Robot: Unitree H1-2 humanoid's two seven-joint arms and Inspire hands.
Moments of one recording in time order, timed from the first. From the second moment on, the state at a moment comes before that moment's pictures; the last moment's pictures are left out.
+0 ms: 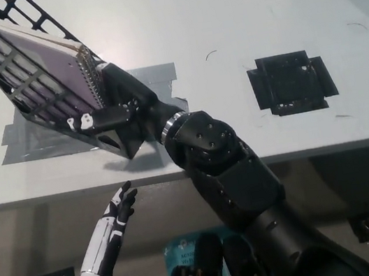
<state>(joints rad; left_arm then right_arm) -0.09 0.17 -0.10 0.06 0.10 -0.08 -0.12 -0.92 0.25 0.14 0.73 0.04 0.01 0.18</state>
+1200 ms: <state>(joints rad) -0.10 0.18 -0.11 0.06 0.11 -0.07 -0.12 -0.89 0.29 0.09 0.53 0.01 -0.03 -0.01</state>
